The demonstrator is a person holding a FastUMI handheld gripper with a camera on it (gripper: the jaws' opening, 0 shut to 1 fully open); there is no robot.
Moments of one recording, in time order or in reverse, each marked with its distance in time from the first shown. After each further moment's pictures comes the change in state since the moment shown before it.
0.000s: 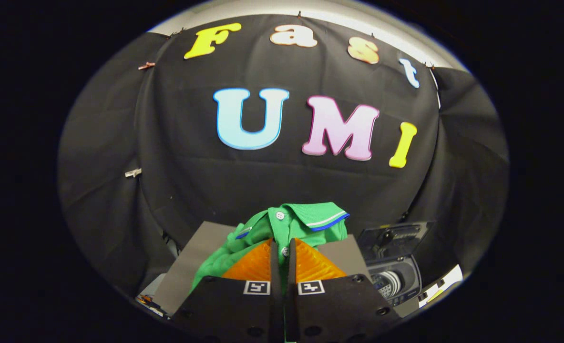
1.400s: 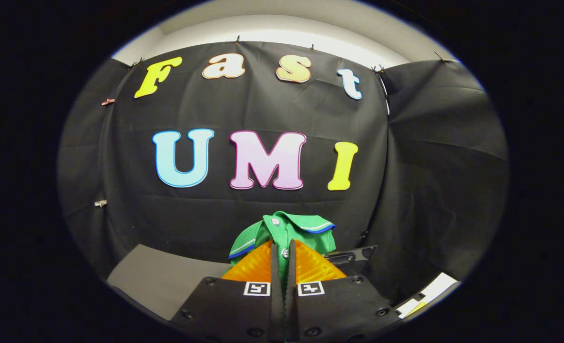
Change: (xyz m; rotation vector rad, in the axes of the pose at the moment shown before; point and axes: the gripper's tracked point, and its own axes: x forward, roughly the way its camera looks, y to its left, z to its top) arm -0.002 -0.274 0.034 0.053 -0.130 -0.151
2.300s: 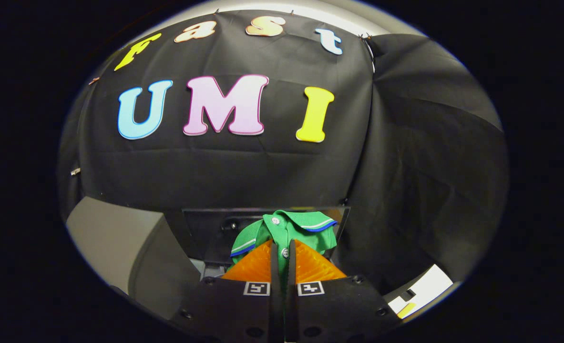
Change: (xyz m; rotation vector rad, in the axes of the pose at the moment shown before) arm 0.085 -0.129 -0.173 -0.018 0.229 -0.083
